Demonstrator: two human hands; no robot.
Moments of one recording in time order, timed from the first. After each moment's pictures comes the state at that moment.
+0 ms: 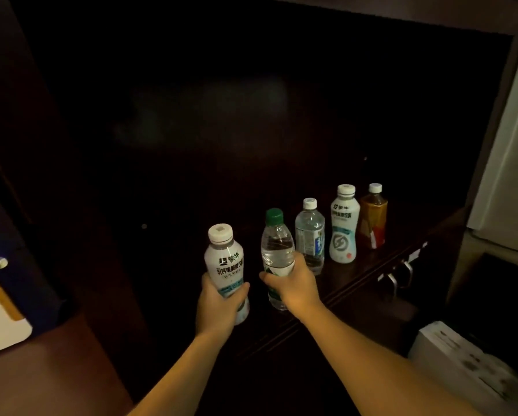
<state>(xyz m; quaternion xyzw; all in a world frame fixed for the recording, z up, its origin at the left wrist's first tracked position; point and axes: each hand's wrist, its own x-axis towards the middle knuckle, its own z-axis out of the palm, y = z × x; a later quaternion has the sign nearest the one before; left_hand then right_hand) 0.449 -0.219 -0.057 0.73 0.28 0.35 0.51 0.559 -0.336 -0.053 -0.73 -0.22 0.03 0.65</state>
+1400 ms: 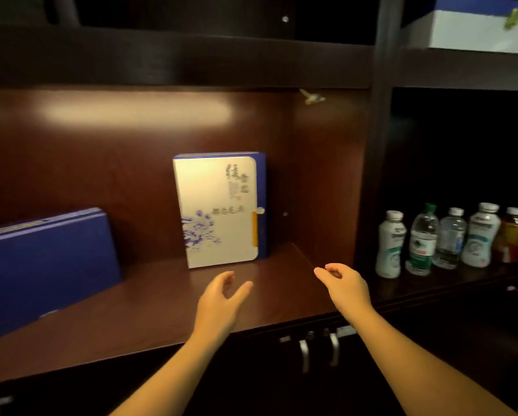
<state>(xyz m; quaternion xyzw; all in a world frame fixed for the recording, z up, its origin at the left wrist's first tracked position) -0.034 -0.111 -0.004 0.74 0.34 0.42 0.40 0.186 -0.248 -0.002 -0.77 -0.29 0.07 0.57</state>
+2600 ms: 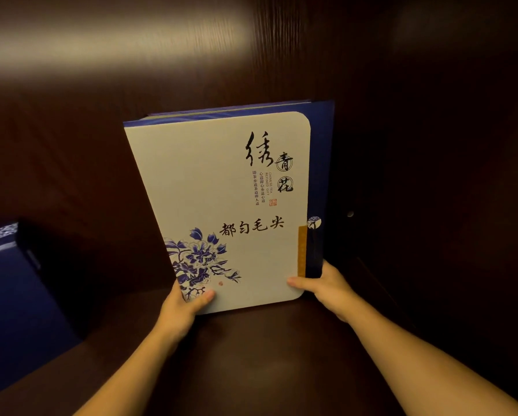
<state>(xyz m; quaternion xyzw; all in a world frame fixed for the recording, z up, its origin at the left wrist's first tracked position) 0.051 0.219 -0.078 0.64 0.40 0.38 0.54 0.315 0.078 -0.076 -0.63 -0.40 0.31 0.59</state>
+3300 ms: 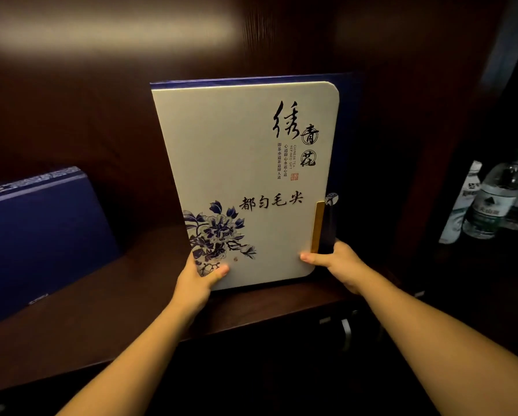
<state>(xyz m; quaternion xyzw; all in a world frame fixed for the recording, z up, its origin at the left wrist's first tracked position) -0.047 0.045 -0.069 0.67 0.33 0.38 0.54 0.210 -0.114 -0.069 -0.67 -0.35 0.27 0.59</state>
